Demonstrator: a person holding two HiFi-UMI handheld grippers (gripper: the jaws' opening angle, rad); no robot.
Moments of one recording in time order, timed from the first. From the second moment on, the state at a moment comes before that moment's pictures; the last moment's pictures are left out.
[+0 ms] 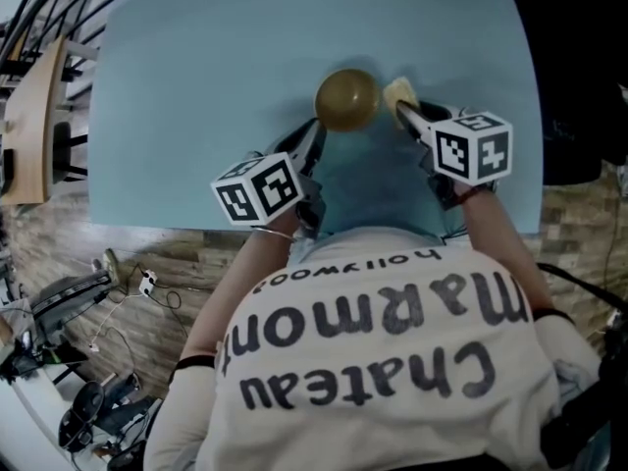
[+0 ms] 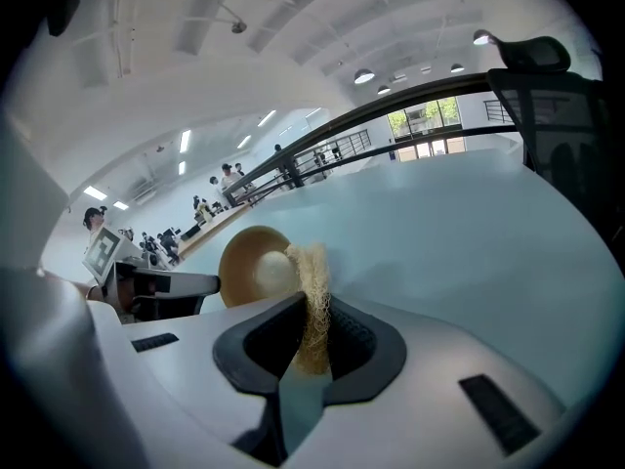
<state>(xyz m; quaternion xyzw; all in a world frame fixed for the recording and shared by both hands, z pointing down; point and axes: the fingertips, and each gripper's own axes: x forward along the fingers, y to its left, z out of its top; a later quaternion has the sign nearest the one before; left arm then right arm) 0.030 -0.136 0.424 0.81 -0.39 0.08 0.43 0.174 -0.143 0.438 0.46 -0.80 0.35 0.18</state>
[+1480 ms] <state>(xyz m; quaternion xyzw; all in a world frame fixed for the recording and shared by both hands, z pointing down) -0.046 -0.112 0.417 0.78 -0.34 -0.02 0.52 0.137 -0.077 0.388 0.55 -0.74 0.38 0.08</state>
